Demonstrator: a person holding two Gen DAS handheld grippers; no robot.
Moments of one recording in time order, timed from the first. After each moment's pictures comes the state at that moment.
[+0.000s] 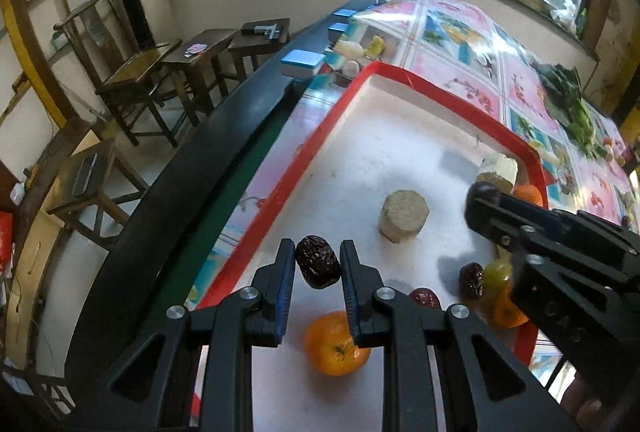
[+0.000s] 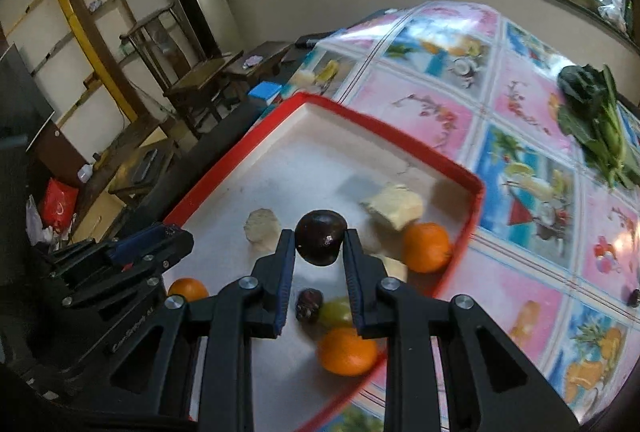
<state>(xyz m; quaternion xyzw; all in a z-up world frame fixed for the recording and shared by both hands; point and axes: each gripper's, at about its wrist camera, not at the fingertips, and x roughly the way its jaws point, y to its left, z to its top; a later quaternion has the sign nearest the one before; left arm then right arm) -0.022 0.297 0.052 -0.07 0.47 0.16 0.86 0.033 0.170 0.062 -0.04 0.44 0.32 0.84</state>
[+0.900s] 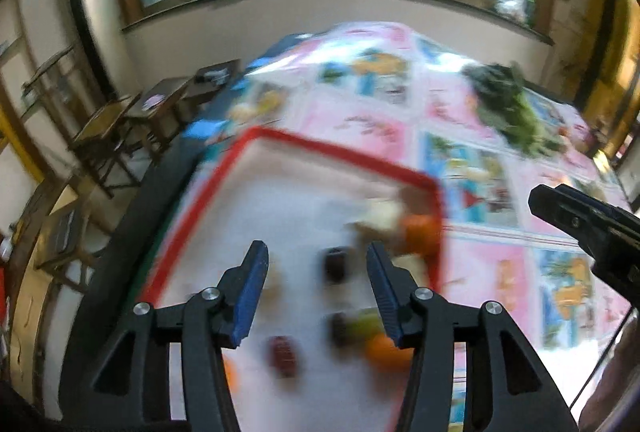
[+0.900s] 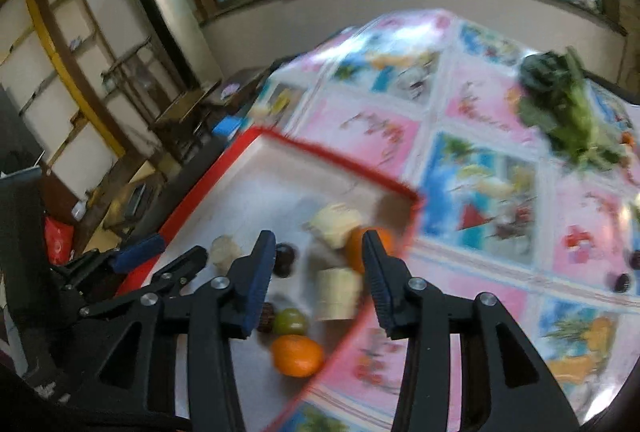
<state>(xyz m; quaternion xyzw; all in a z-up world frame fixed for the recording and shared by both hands) 0.009 0.201 0.090 -0.02 0.43 0.08 0.90 0.049 0.089 0.090 0.03 0.41 0.27 0.87</state>
